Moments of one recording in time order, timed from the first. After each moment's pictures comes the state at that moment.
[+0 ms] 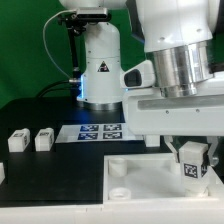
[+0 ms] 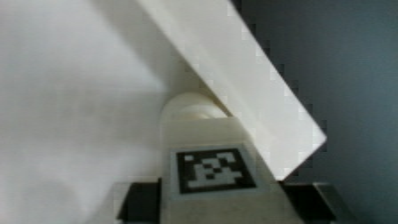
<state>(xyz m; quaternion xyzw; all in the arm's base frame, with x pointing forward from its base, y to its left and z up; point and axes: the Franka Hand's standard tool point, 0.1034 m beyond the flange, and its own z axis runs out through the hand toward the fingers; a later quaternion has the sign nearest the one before) 0.632 0.115 0.072 -0.89 0.45 -0.03 0.11</state>
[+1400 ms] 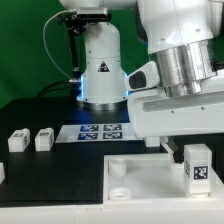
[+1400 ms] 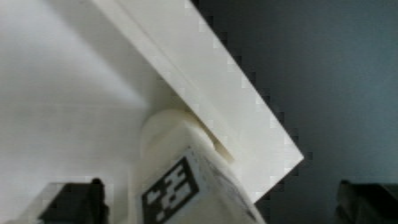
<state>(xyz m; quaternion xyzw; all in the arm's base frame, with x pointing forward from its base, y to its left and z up) 0.631 0.125 0.072 -0.95 0.28 -0.06 0.12</state>
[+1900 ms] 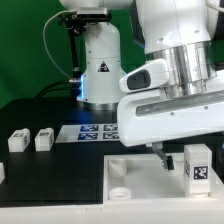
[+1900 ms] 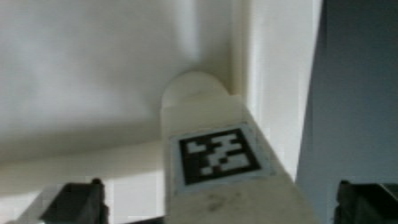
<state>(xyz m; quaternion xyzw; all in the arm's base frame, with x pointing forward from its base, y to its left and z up) 0.635 0.115 0.070 -0.99 0.06 -0.09 0.08</state>
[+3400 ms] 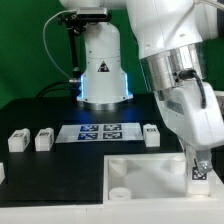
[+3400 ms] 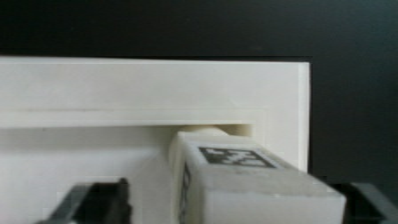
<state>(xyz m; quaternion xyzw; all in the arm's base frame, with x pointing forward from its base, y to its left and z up) 0.630 0.118 0.068 -0.72 0.68 0.00 0.15</state>
